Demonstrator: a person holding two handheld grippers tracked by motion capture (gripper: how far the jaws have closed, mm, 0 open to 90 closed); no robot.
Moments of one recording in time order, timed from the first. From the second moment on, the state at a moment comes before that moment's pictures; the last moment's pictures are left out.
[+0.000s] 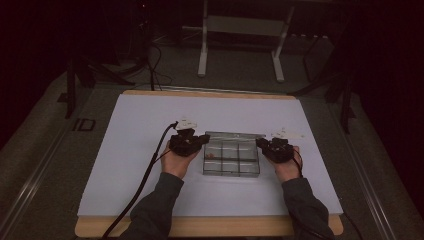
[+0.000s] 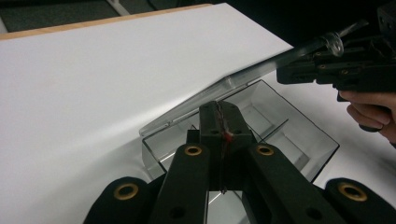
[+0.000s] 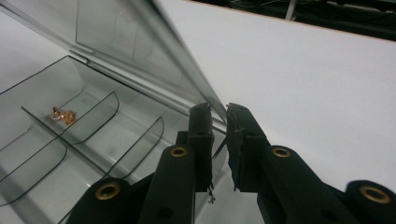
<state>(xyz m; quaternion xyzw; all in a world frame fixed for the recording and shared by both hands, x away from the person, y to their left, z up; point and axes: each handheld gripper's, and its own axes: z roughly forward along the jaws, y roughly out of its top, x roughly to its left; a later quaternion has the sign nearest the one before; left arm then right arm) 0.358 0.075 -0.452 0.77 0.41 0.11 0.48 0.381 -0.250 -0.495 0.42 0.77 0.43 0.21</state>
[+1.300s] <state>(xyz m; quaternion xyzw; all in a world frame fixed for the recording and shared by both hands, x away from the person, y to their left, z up) 0.347 0.064 -0.464 0.79 0.39 0.10 0.47 0.324 -0.269 -0.506 0.38 0.81 0.43 0.14</state>
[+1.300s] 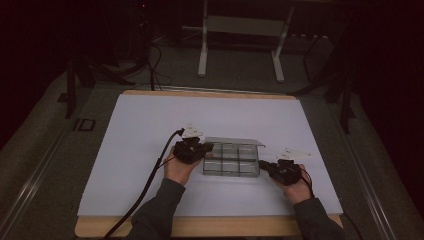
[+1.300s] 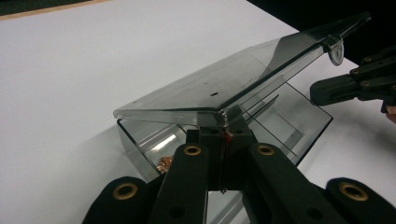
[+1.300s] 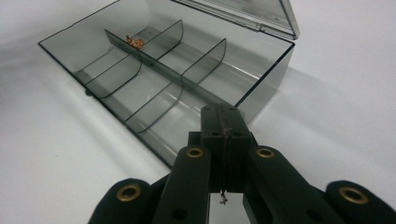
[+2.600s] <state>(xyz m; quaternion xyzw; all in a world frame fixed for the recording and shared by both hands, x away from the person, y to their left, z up) 0.342 0.064 -0.468 0.79 0.39 0.10 0.47 0.312 -0.257 -0.510 0.30 0.85 0.42 0.09</state>
